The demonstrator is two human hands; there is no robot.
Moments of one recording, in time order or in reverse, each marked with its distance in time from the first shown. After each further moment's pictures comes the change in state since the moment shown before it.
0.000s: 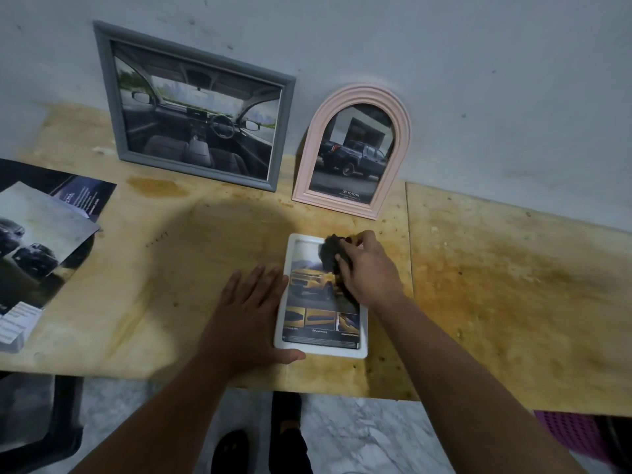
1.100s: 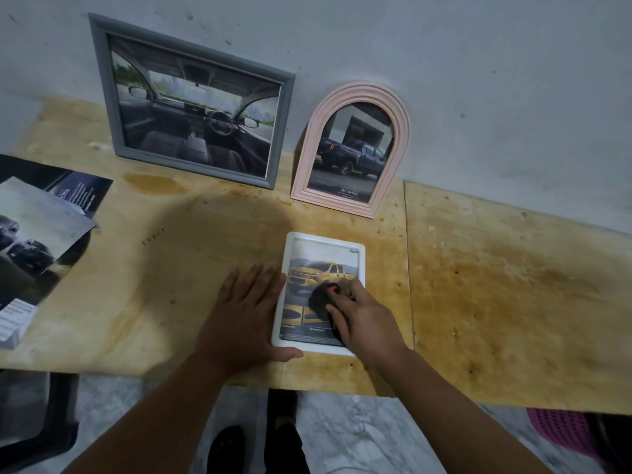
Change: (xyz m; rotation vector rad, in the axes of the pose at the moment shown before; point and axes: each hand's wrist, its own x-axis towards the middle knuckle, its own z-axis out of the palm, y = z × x) left_hand 0.000 -0.001 0.001 -0.020 0.014 -0.005; right_hand -0.080 -0.011 0.007 0.042 -0.038 -0.160
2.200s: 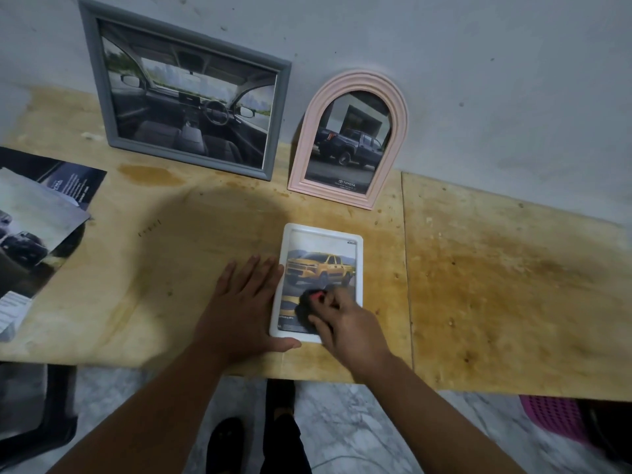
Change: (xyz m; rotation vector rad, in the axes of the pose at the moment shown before) left_hand -0.001 0.000 0.001 0.023 0.001 -0.003; right_hand -0.016 -0.022 0.016 0.063 -0.078 0.001
